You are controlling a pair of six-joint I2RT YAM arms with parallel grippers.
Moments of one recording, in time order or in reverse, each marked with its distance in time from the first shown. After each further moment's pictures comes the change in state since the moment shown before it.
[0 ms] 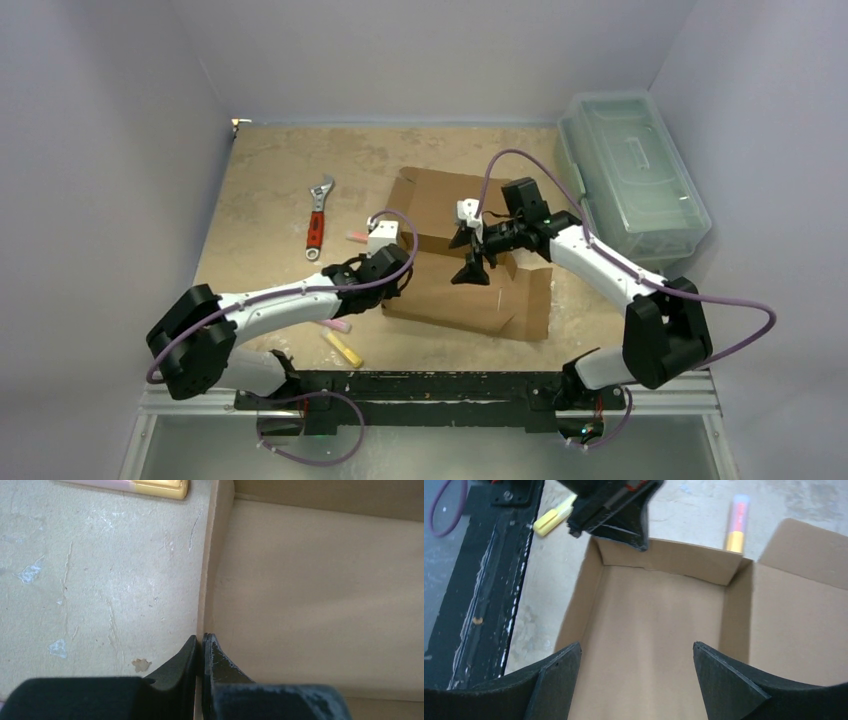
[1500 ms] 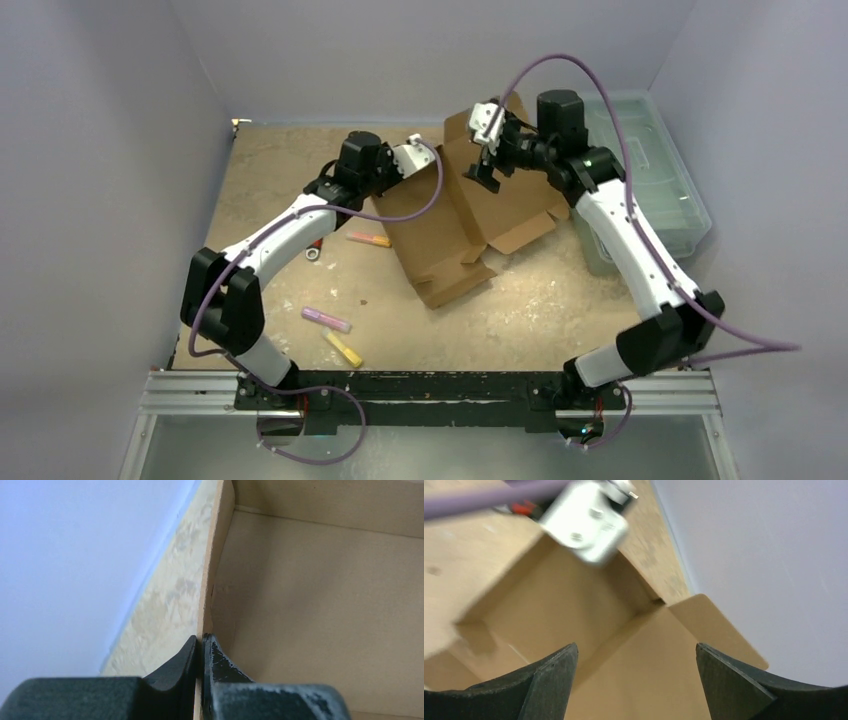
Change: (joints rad) left arm 0.380 0.283 0.564 0.190 0.511 1.392; right arm -0.066 0.117 0.669 -0.169 0.446 -0.111
